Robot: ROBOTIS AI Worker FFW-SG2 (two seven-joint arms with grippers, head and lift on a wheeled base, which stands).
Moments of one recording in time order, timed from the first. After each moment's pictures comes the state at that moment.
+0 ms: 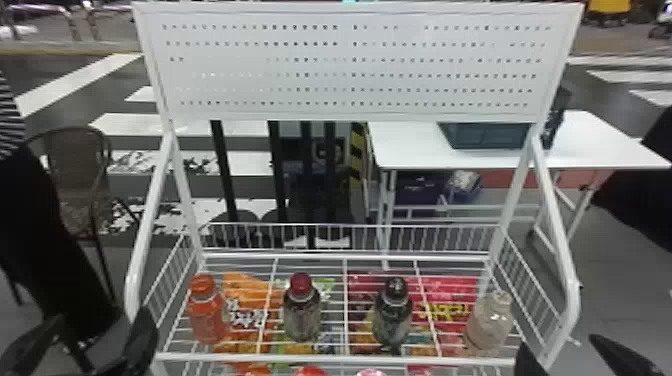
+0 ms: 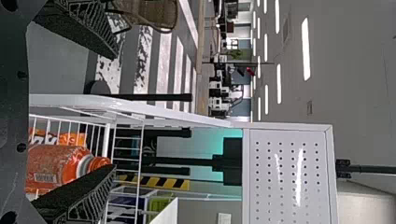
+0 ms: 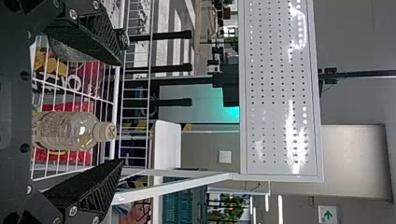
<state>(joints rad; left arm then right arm) 0.66 0.18 0.14 -2.34 0.23 0.18 0.19 0.80 0.00 -0.13 -2.39 -0.09 0.06 0.23</state>
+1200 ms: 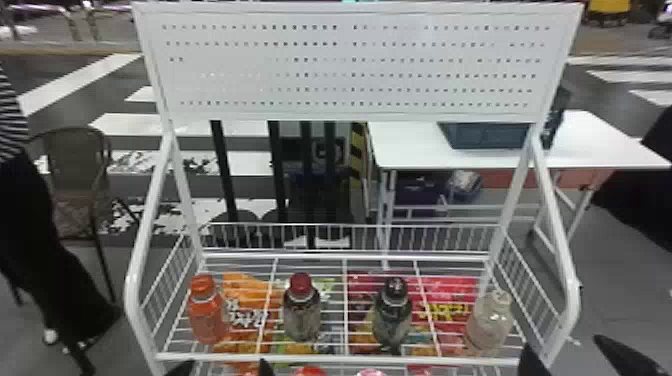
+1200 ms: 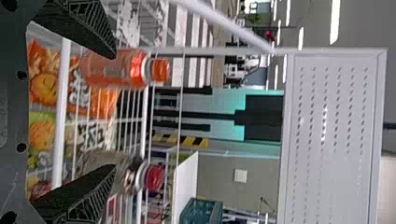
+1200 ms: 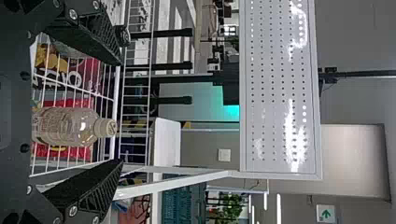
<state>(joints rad) 0.63 0.19 -0.24 -2.13 0.09 0.02 0.27 0.80 0.00 -0.14 -2.39 -0.08 0.05 0.23</state>
